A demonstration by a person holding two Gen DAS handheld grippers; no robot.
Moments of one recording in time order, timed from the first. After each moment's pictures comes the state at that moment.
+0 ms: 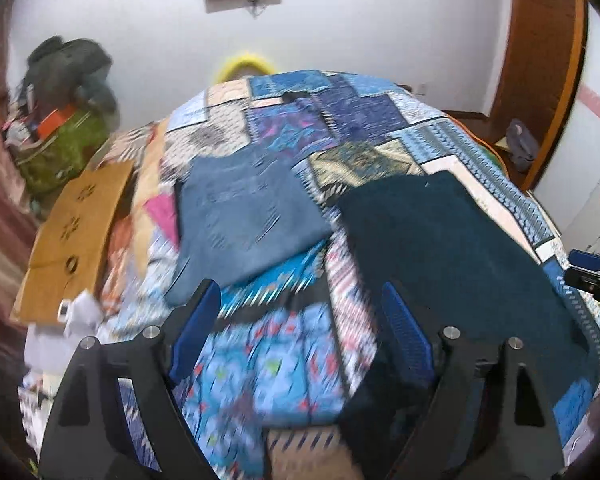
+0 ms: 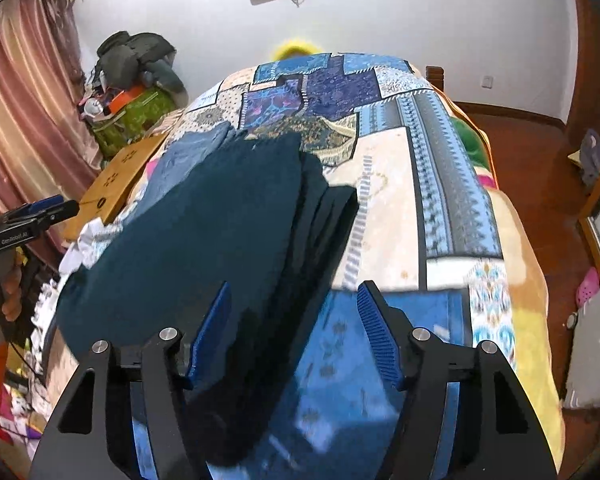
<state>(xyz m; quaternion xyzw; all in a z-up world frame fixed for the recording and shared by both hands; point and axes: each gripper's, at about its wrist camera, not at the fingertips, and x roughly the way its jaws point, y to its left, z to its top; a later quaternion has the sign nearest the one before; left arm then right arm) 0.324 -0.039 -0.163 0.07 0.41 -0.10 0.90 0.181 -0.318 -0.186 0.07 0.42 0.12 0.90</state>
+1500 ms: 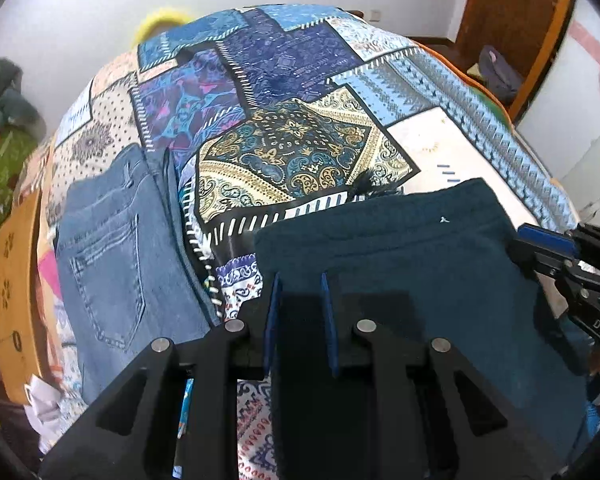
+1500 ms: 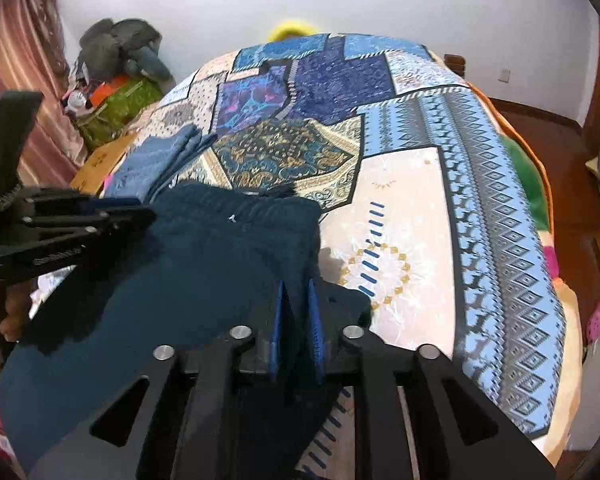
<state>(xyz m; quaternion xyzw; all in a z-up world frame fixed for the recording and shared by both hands) 0.477 -0.161 -0.232 0.12 0.52 -0.17 0.83 0.311 -0.325 -0.221 0.06 0.44 0.13 0.89</state>
